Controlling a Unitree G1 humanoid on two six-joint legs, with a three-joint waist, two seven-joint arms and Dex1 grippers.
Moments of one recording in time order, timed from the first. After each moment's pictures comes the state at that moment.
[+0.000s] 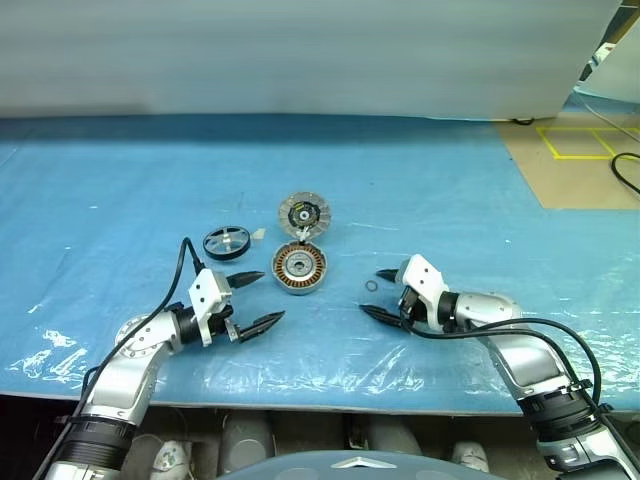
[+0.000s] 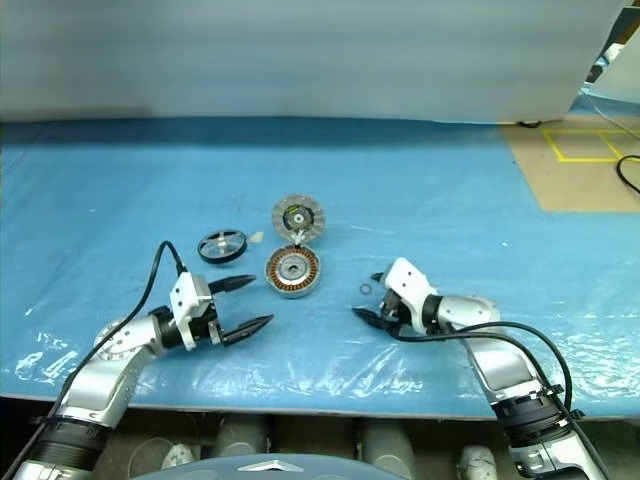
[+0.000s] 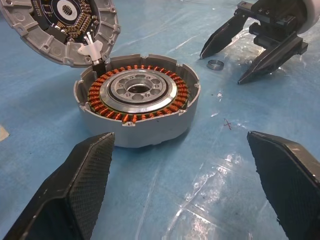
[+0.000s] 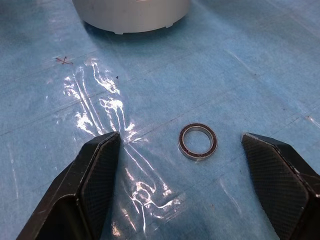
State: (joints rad) left arm 0.02 0.49 -0.04 -0.01 -0.32 -0.05 -0.98; right arm -0.14 -0.57 0.17 -0.12 0.10 0.34 0.87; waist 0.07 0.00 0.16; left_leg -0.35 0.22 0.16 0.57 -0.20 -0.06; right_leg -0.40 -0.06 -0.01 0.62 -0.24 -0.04
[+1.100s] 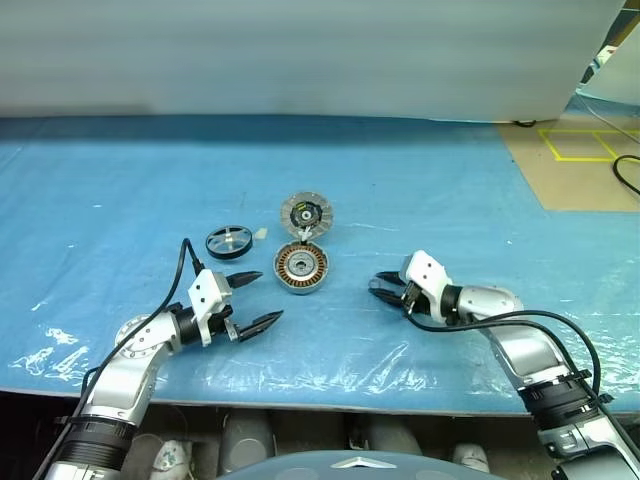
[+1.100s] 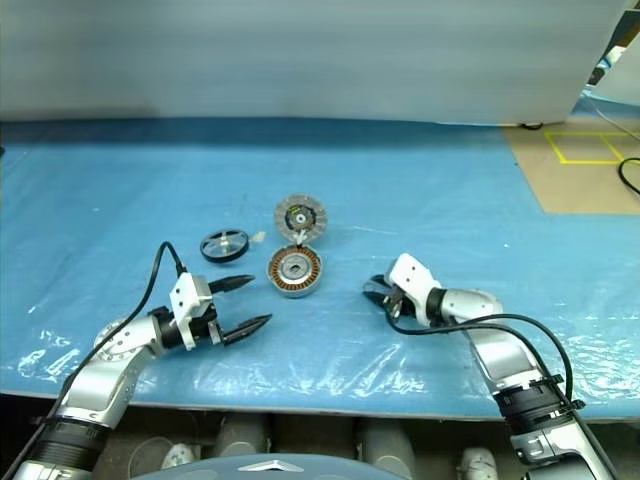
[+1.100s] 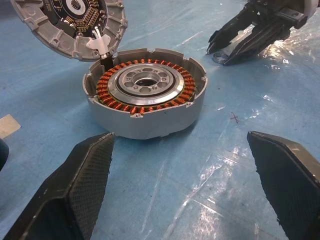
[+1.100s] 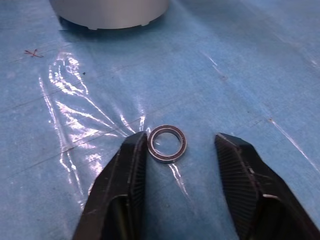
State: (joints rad) left arm 0.00 0.49 -0.04 0.00 -0.31 -0.05 -0.97; right arm -0.17 -0.59 0.17 -0.02 0.09 0.25 0.83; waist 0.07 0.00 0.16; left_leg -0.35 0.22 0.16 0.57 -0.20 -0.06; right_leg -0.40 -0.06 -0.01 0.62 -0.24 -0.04
